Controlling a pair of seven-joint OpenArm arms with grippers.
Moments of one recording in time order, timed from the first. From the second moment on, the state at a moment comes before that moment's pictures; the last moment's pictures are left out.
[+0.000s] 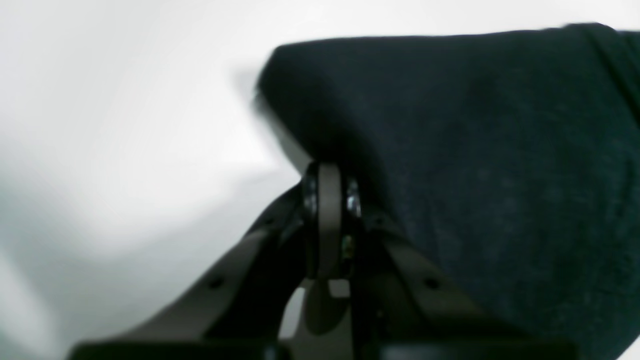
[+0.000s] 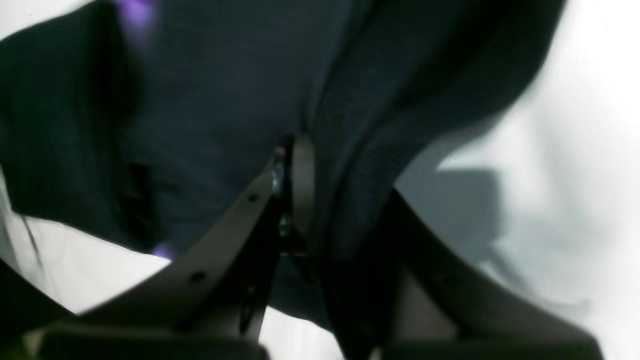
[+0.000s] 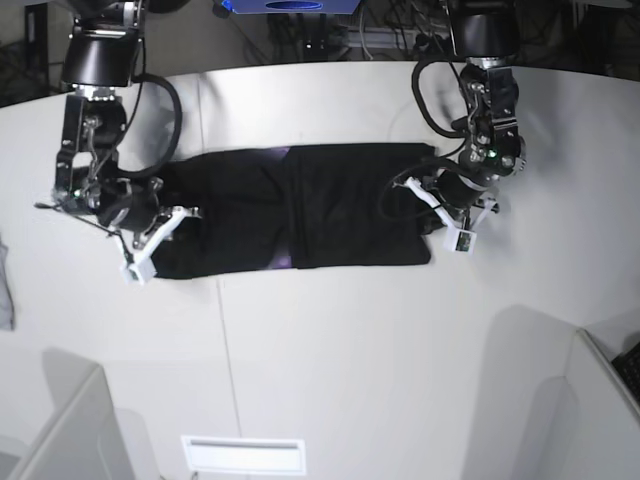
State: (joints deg) left arm 5.1 -5.3 -10.1 79.4 -11.0 -23.9 31.6; right arm 2.9 12.5 9.0 87.9 35.5 15.2 -66.1
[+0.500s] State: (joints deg) left arm 5.6 -6.4 -10.3 79.5 -11.7 -24.8 31.6; right arm -0.3 10.9 -4.0 105.4 34.0 0.8 -66.6
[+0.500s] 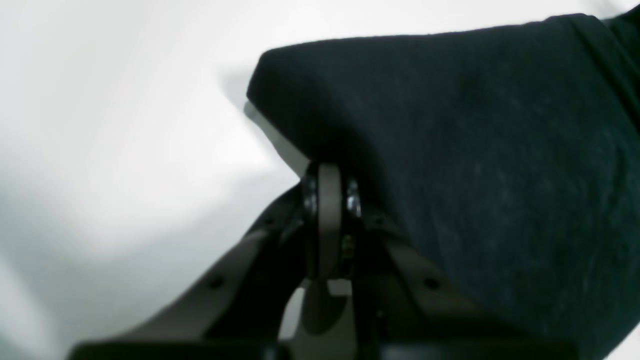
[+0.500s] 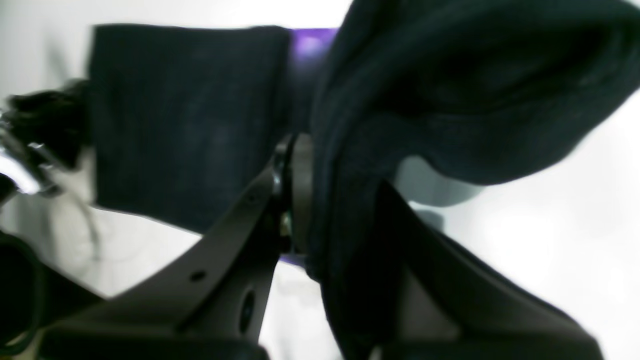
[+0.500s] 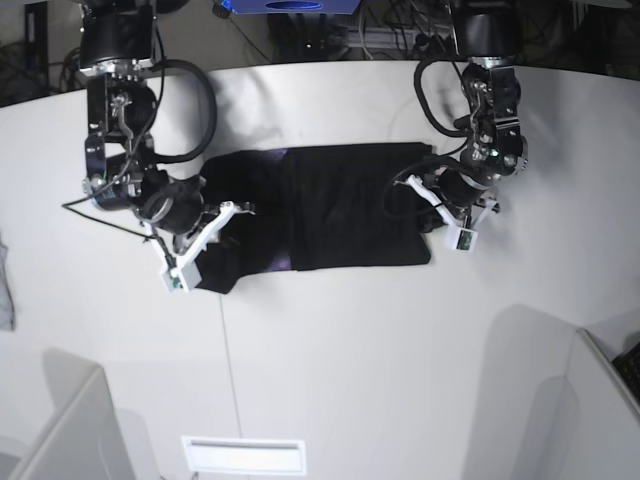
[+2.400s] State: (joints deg) left arm 10.3 -9.9 -10.3 82.7 -12.6 -25.2 30.3; right arm 3.1 -0.1 -30.3 92.4 33.9 -7.2 -48.7
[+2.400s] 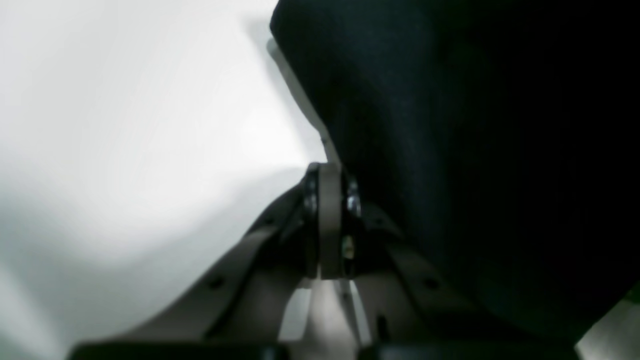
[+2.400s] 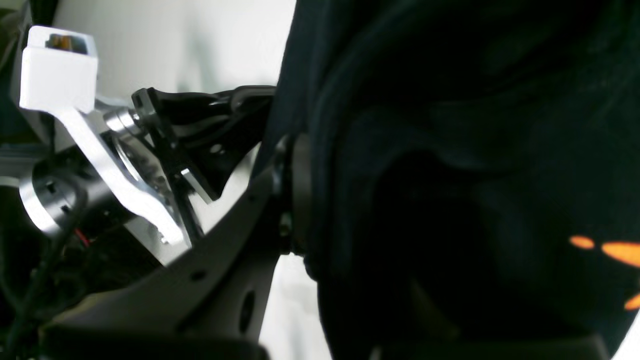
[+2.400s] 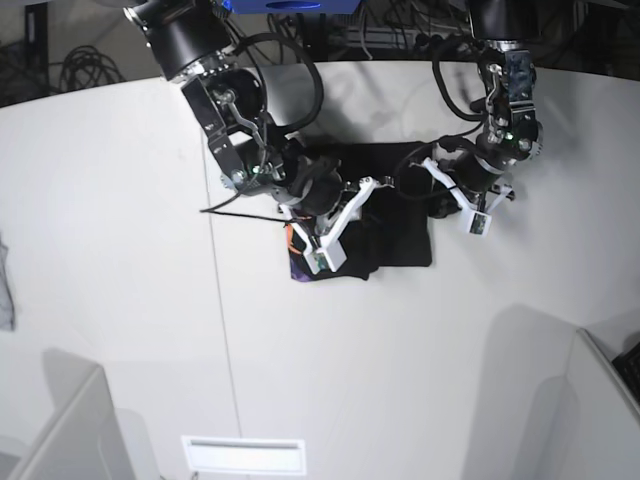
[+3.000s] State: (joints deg) left arm 23.4 -10.0 -30.7 93.8 -14.5 -26.2 37.7; right arm 5.4 -2.1 -31.9 85.9 34.0 -9.6 -46.8
